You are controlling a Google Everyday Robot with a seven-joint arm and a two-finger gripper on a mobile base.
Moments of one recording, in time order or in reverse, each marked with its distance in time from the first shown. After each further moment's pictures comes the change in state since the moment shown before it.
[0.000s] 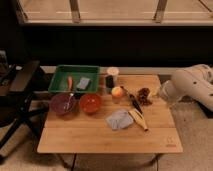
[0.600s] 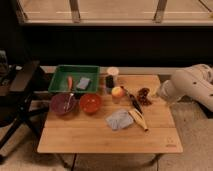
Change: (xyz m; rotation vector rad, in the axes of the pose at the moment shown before) arm -0.002 0.011 -0.009 -0.022 -0.027 -0.051
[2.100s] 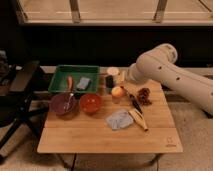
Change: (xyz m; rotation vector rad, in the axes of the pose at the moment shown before) arm 0.002 0.187 -0.037 -0.156 -0.098 -0.383
